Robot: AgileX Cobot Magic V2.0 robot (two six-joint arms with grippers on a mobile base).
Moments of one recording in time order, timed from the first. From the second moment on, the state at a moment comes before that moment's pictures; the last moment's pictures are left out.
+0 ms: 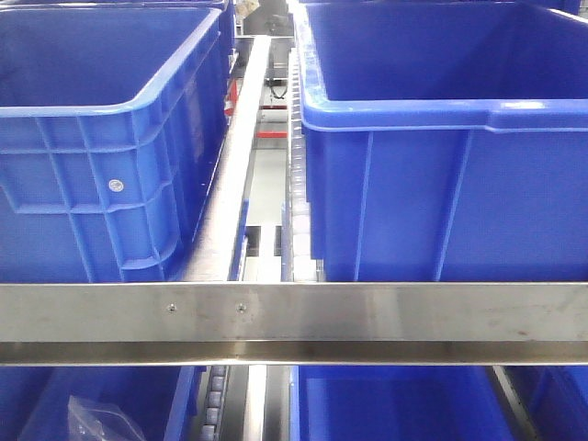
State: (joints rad) left arm -0.10 0.64 -0.46 0.06 0.37 -0.14; right arm 0.06 0.54 -0.37 -0.15 0.05 0.24
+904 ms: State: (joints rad) left arm -0.10 0.64 -0.46 0.06 0.37 -0.14; right arm 0.06 0.10 -0.07 -0.15 0.03 0.24
